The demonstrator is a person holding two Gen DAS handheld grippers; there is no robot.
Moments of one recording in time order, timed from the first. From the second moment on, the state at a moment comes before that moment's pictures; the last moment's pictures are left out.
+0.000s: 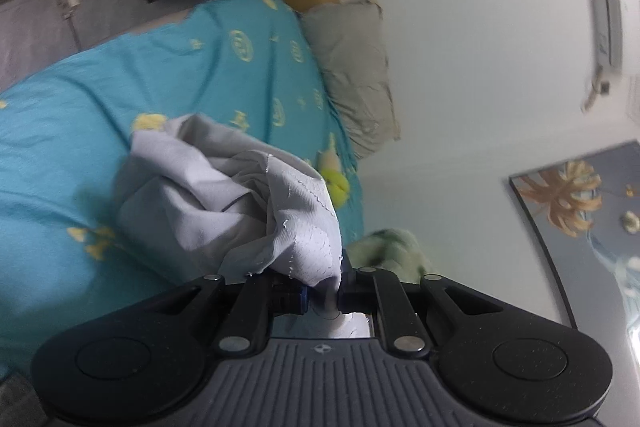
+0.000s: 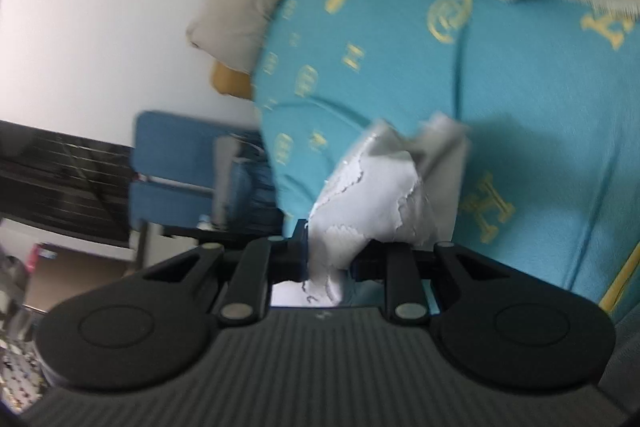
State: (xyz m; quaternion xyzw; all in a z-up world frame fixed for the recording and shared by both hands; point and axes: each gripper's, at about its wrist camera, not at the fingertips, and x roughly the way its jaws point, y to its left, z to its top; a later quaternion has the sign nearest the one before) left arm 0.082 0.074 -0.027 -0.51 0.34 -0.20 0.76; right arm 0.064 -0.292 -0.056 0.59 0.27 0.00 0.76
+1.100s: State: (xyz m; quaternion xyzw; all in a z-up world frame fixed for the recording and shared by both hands) left arm 0.149 -0.339 -0.028 -0.25 0.36 -0.48 0.76; right arm -0.026 -0.605 -0.019 0.47 0.09 -0.19 0.86
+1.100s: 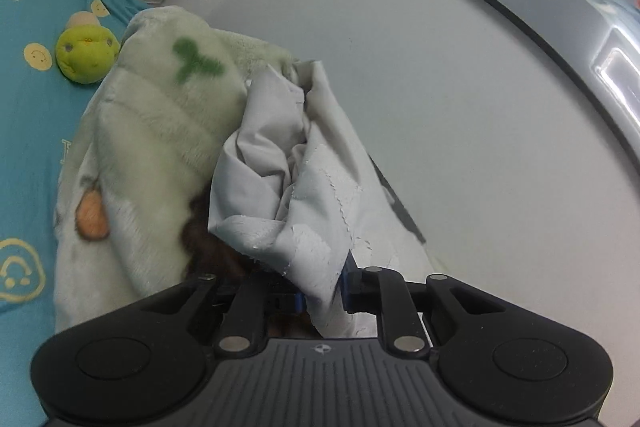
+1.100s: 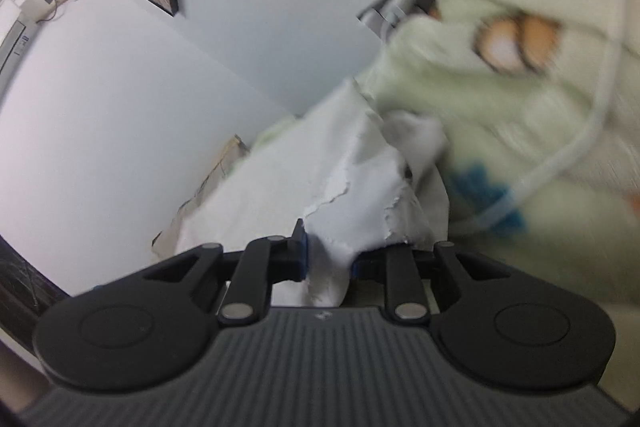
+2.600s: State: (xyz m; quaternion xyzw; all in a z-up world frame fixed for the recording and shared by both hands) left arm -0.159 -0.140 0.143 0.01 0.08 -0.35 0.93; right arm -0.185 -0.342 0.123 0.11 0.06 -0.22 0.97
